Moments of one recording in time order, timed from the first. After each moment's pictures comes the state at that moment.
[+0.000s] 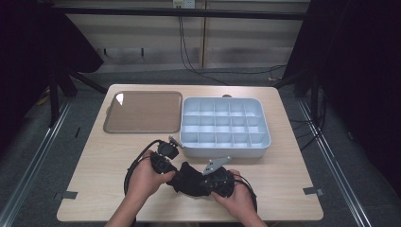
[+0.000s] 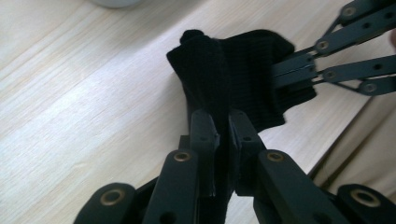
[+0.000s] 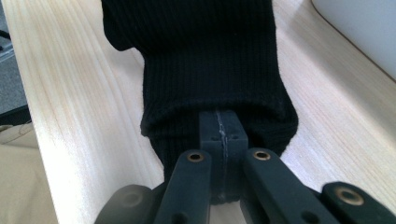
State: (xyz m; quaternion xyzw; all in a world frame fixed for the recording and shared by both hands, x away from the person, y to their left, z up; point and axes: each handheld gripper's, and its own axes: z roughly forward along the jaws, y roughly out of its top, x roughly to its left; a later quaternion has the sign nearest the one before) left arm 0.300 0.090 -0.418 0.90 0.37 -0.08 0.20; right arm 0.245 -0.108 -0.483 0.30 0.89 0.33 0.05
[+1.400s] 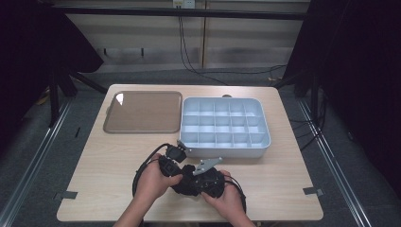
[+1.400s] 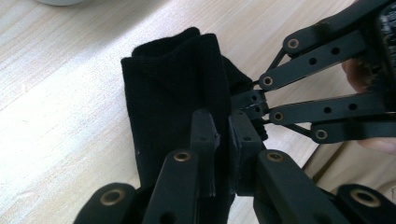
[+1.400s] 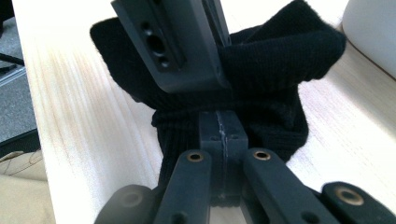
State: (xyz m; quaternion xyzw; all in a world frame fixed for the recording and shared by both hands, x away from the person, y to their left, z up) left arm 0.298 0.074 -0.433 0.90 0.36 -0.11 0.20; right arm 0.247 -0.083 -0.488 0.30 0.88 0.36 0.05
